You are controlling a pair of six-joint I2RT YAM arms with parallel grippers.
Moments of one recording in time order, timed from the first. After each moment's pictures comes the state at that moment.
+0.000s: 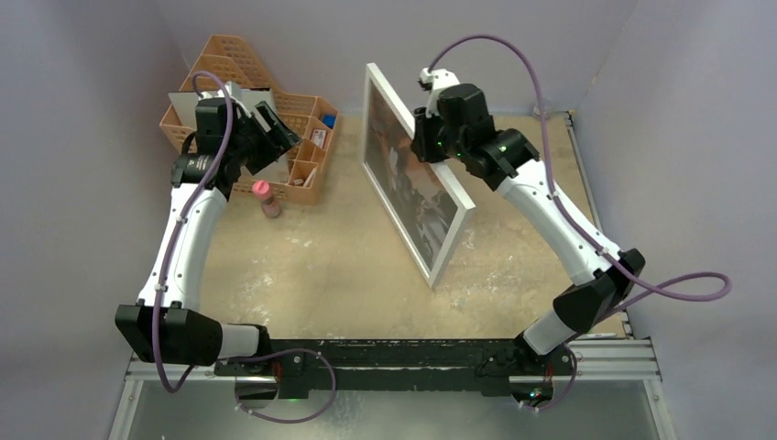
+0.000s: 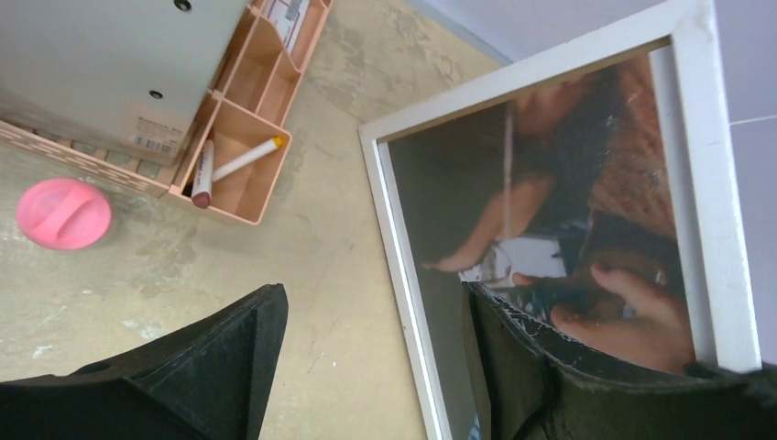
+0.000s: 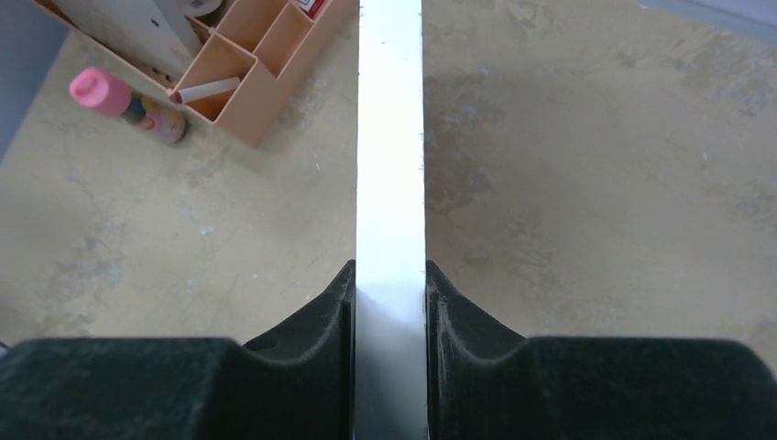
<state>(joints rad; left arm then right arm) -0.05 1.33 1.47 -0.67 0.15 -0.65 0.67 1.61 1.84 -0.77 0.13 0.20</state>
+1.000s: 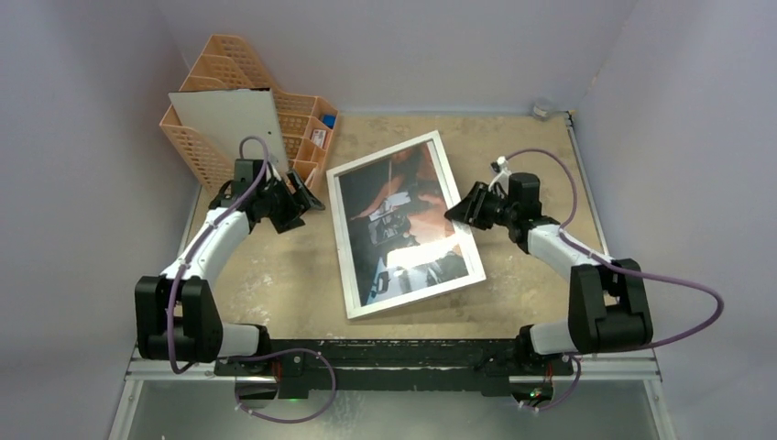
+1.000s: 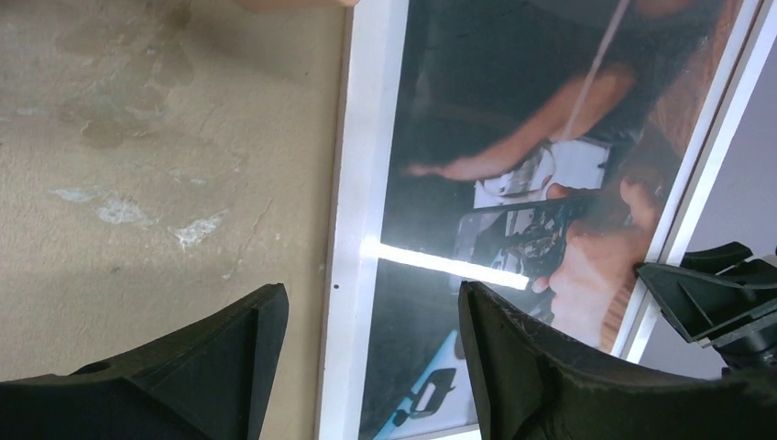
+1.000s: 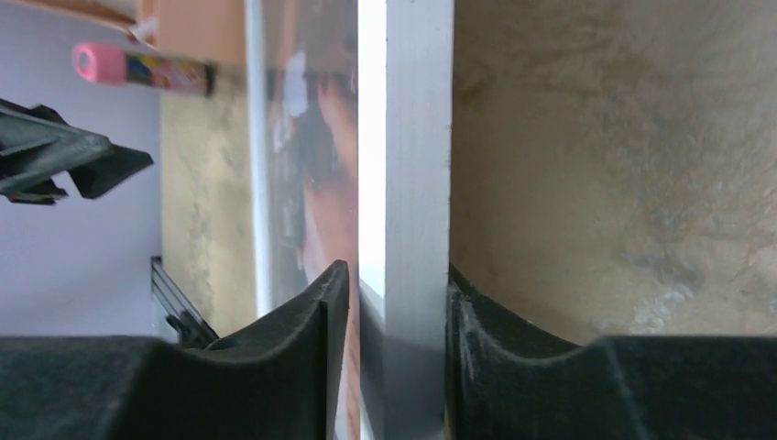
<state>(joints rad) -0.05 1.34 0.95 -0.48 0.37 -0.68 0.14 1.38 0.72 0.06 -0.59 0.59</state>
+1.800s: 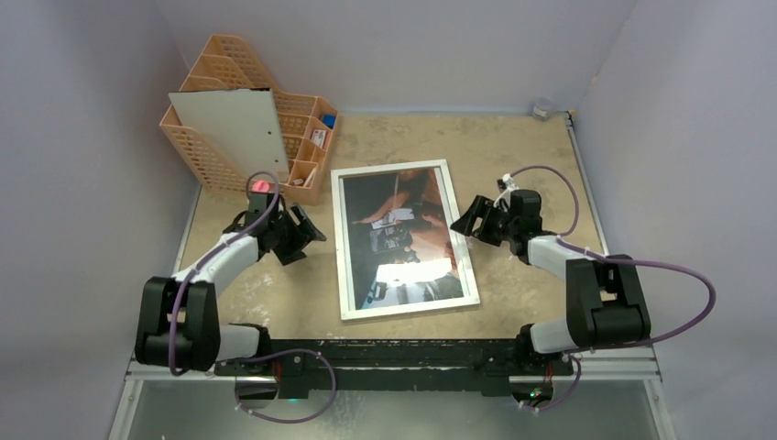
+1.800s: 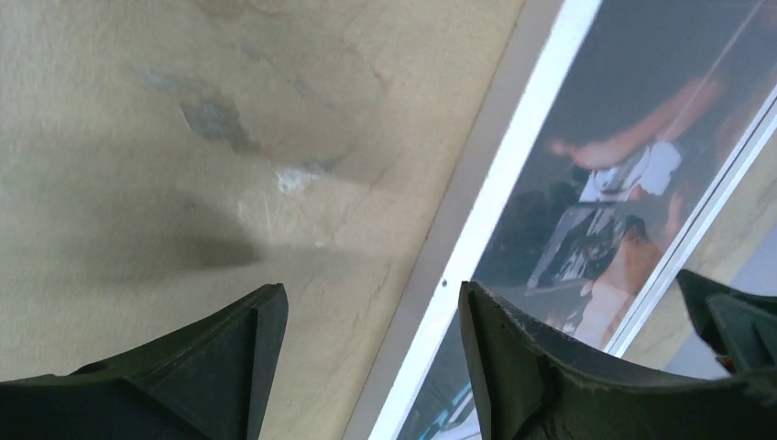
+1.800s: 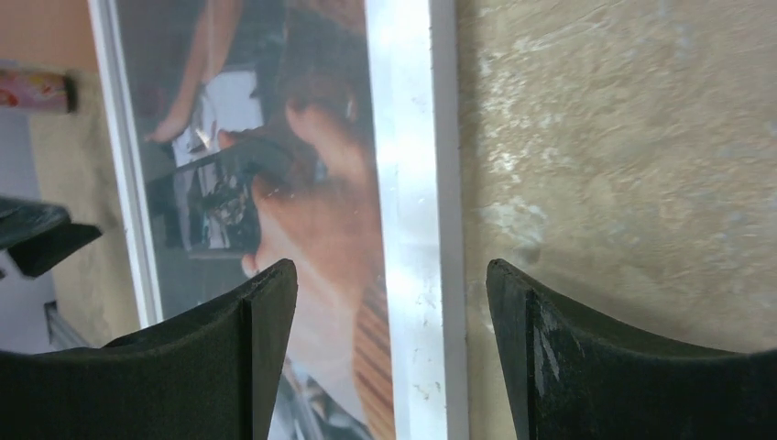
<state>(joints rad) -0.09 1.35 0.65 -0.29 0.26 -0.79 0.09 1.43 0.55 0.18 -0.49 0.51</state>
